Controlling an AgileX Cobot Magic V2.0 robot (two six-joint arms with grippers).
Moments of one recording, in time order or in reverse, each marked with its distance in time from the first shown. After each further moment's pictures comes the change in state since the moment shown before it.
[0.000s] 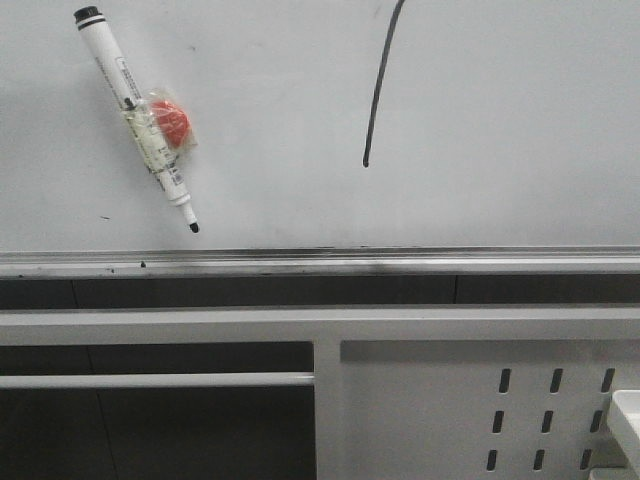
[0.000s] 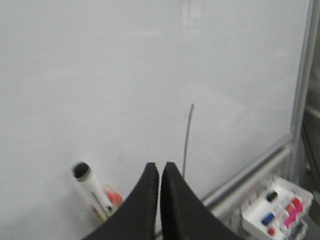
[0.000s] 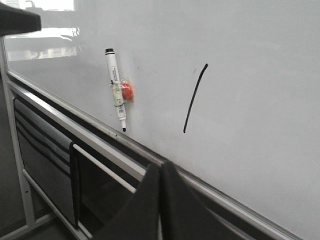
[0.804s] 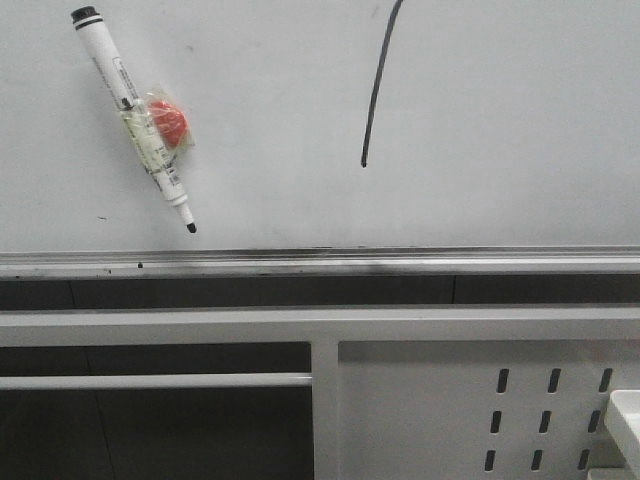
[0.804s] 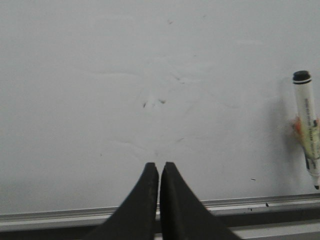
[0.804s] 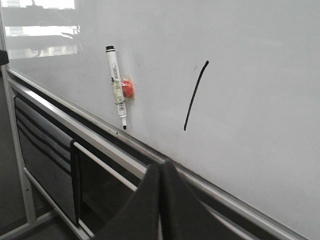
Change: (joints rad) left arm 0.622 -0.530 0.337 -0.069 0.197 0.005; right arm -0.002 -0.001 0.003 0.002 0.008 0.000
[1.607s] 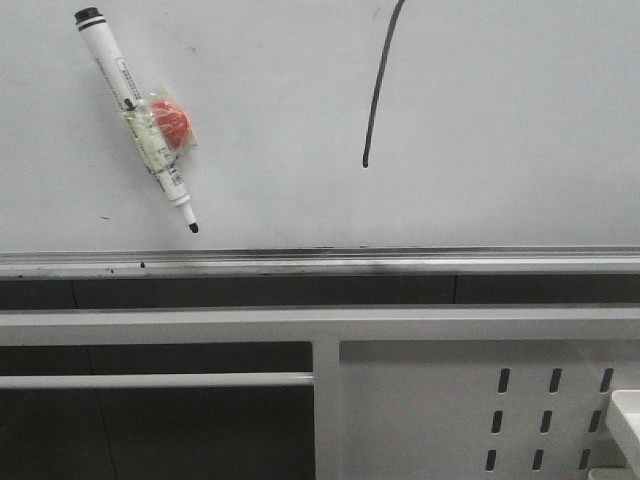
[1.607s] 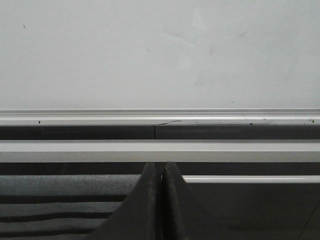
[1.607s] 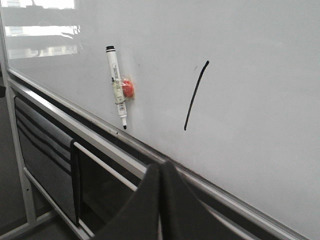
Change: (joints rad) left arm 0.156 -0.009 0.002 0.208 0.314 -0.159; right arm 0.000 0.000 0.000 0.000 0.000 0.000
